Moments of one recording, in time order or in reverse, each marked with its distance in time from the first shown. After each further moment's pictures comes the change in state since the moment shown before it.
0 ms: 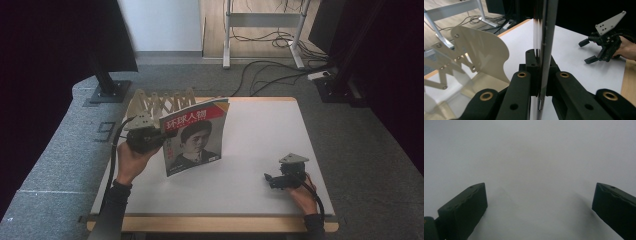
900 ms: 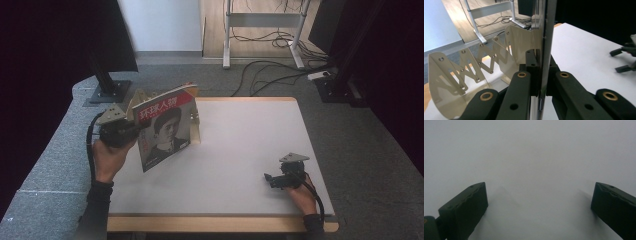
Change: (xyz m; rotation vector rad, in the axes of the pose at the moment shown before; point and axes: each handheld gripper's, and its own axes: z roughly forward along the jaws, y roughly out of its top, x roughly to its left) left arm 0.028 0.002 -0.040 -0.018 0.218 -0.068; right arm -0.004 0.000 0.002 0.015 0.033 0.034
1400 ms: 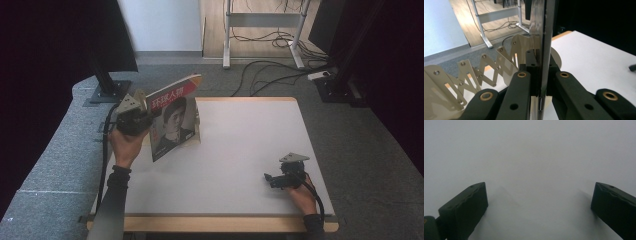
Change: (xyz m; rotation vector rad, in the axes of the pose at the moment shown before) left arm 0.009 0.008 0.046 -0.053 0.056 -0.028; right arm 0.000 0.000 0.000 0.000 0.002 0.000
